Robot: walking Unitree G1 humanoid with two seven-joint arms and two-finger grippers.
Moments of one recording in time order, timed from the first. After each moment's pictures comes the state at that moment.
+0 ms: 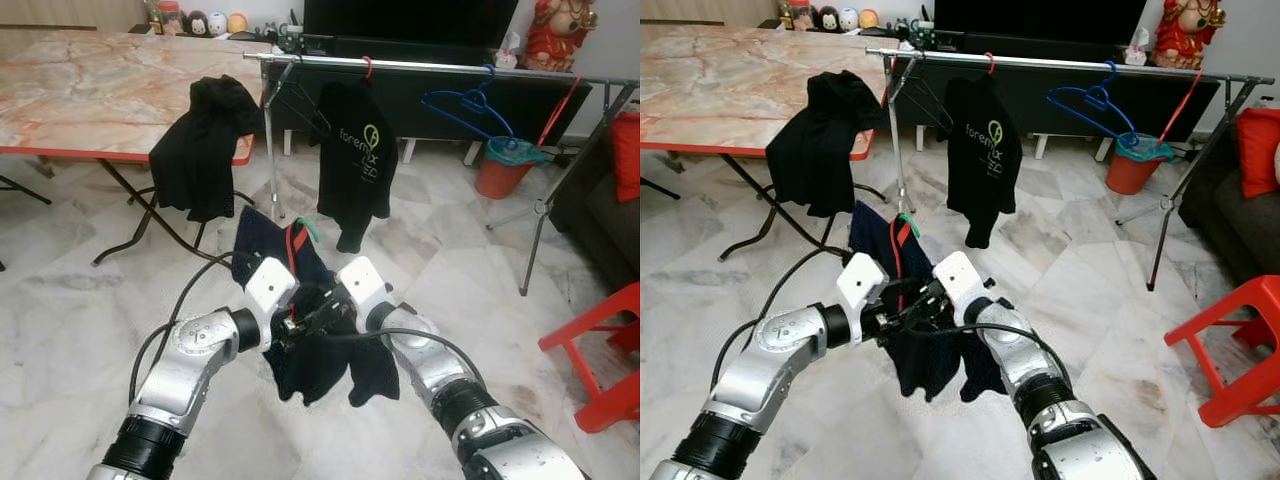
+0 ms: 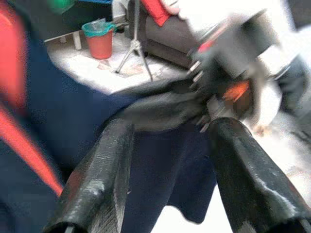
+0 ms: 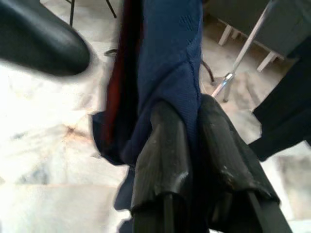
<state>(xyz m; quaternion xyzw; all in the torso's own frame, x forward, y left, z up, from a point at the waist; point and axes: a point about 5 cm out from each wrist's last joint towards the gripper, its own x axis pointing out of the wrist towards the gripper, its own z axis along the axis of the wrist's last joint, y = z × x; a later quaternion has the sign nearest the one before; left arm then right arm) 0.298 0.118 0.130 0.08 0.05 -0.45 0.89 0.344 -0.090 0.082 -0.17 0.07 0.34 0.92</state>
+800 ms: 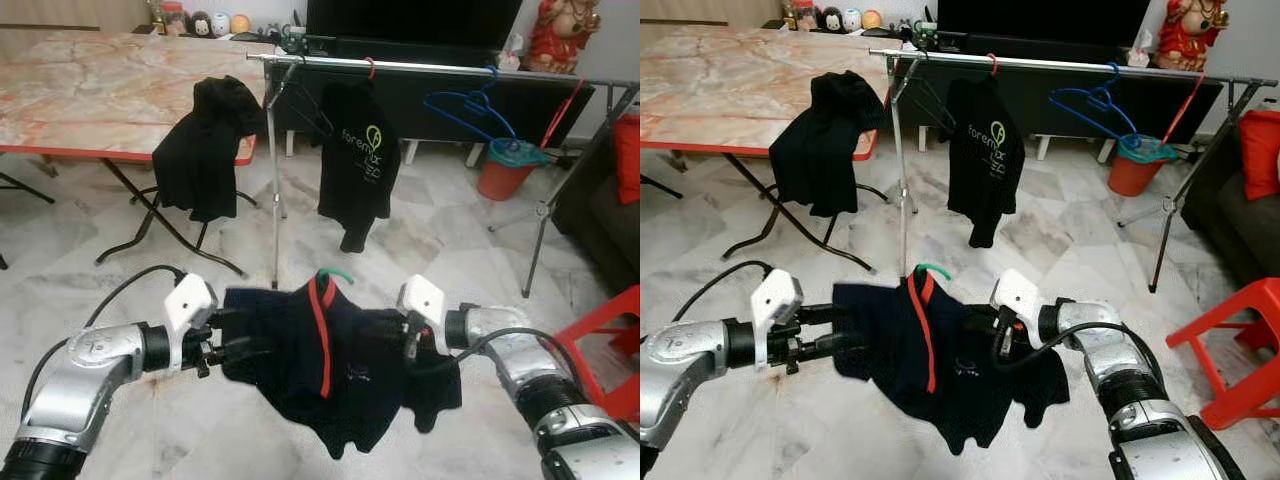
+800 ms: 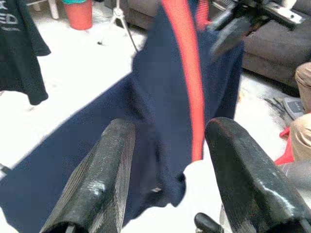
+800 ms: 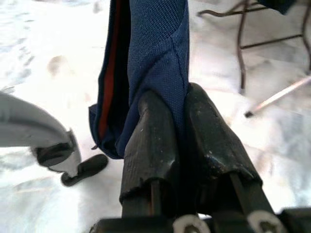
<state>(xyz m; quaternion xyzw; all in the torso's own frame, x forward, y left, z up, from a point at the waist) 0.272 0.194 0.135 0.10 0.11 -0.51 0.85 0.322 -0.168 0.089 -0.17 0.14 0.56 0.80</state>
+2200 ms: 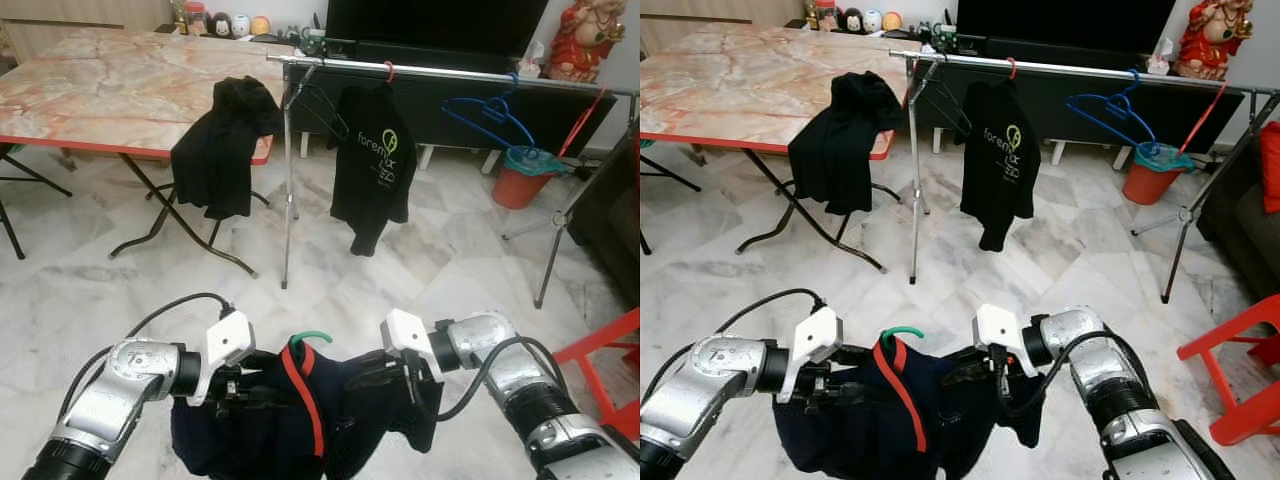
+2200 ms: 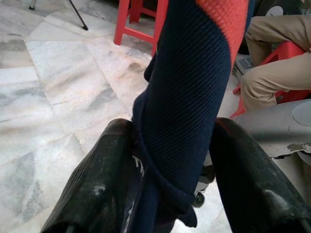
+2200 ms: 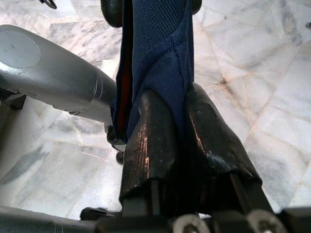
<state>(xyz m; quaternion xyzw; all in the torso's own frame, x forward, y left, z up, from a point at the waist) 0.256 0.157 0.102 0.13 0.18 -0.61 0.76 0.298 -0.143 0.080 -0.16 0.16 0.70 0.68</state>
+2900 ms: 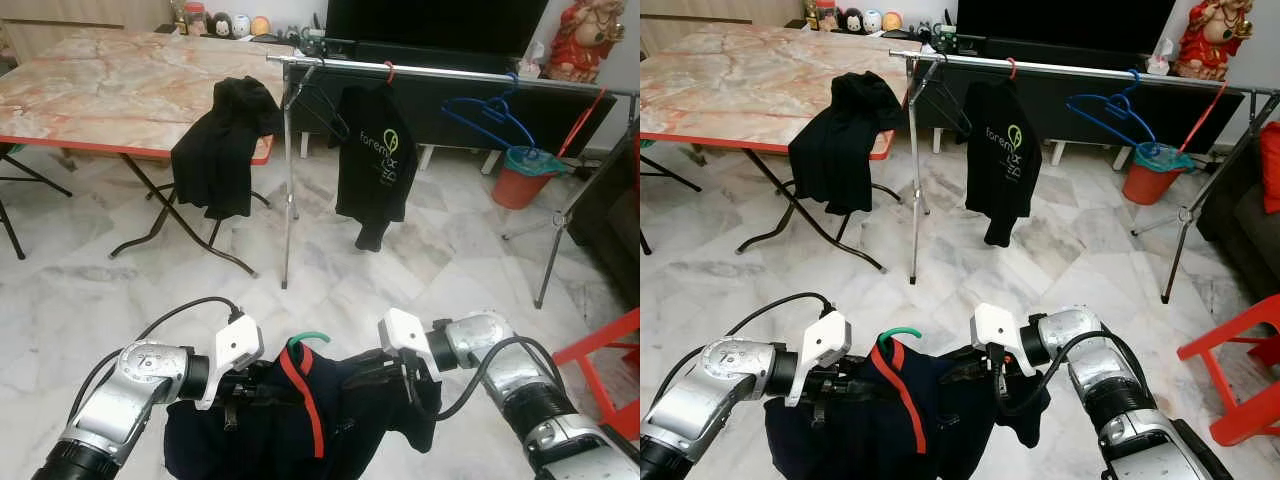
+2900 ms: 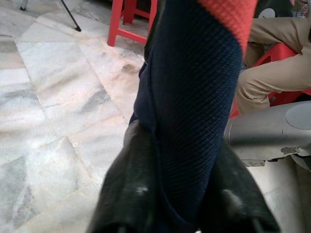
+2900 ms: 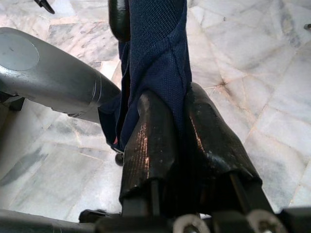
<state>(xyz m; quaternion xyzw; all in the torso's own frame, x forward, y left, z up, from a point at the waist) 0.255 0.150 0.099 0.12 0.18 -0.62 0.75 0.299 -0.141 0.081 -0.16 0.16 0.70 0.68</state>
